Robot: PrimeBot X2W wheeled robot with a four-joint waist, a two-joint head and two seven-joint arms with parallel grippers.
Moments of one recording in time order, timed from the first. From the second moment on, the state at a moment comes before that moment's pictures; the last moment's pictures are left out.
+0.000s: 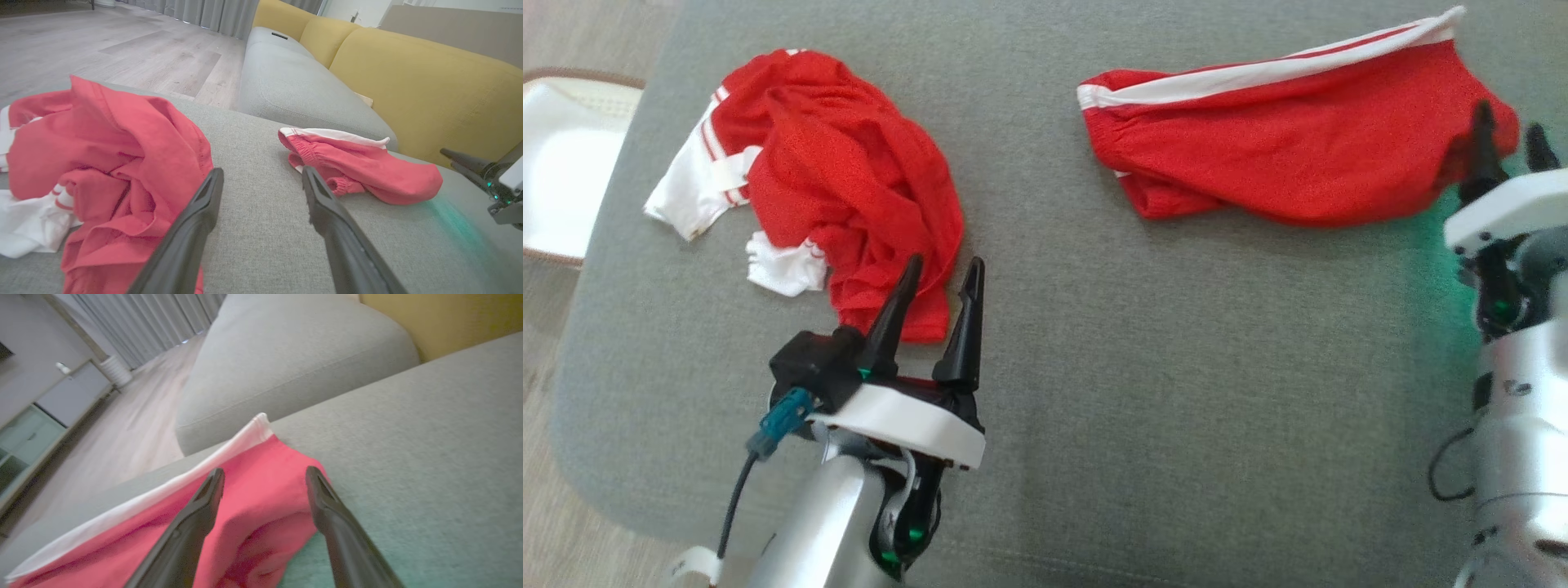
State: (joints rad) left arm -0.21 0.04 -0.41 0.18 -0.42 0.03 -0.25; right arm -0.69 -0.09 -0.39 0.71 0.20 0.13 0.09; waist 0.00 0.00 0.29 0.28
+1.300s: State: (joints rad) left arm -0.21 0.04 -0.46 0.16 -0.44 0.04 -0.25; right arm -0.85 -0.07 -0.71 0.98 0.27 0.13 0.18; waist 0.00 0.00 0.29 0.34
